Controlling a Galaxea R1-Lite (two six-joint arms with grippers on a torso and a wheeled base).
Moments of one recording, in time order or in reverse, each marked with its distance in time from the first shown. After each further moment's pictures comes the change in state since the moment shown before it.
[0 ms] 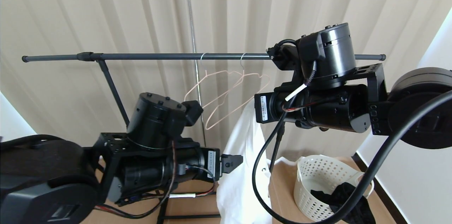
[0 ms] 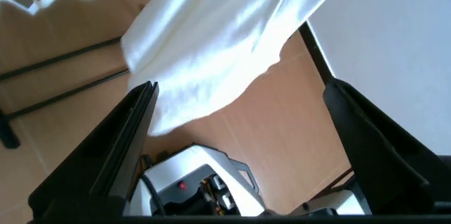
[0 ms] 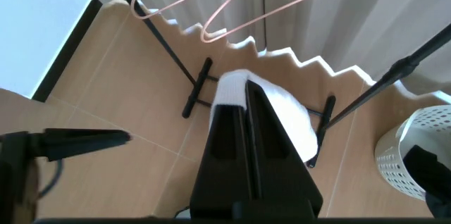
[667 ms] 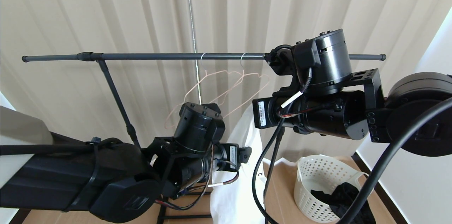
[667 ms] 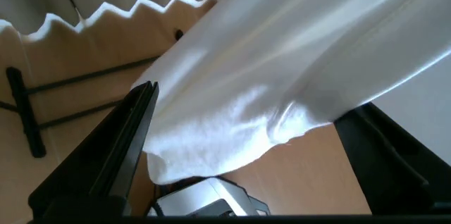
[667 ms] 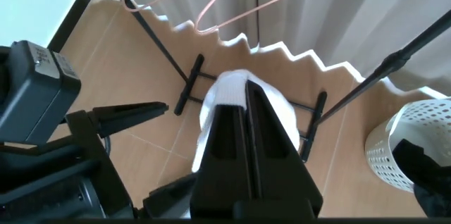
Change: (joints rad) left arm -0.035 0.181 -0.073 -0.114 0.214 -0.021; right arm 0.024 -0.001 0.018 0.004 -0.056 -0.002
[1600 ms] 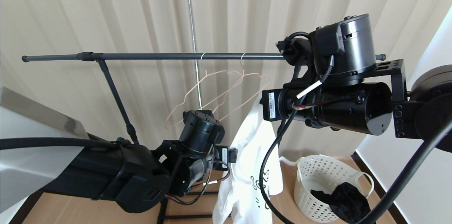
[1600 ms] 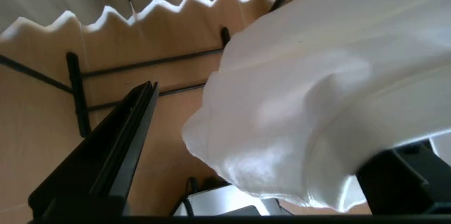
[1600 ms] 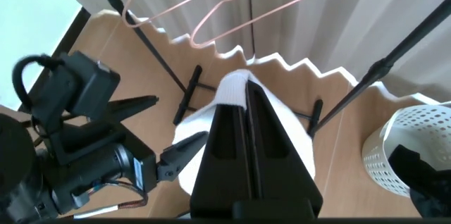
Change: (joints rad) left arm 0.046 0.087 -0.001 -0.001 0.119 0.021; right arm -0.015 -0.052 0.007 -0.001 -0.013 -0.004
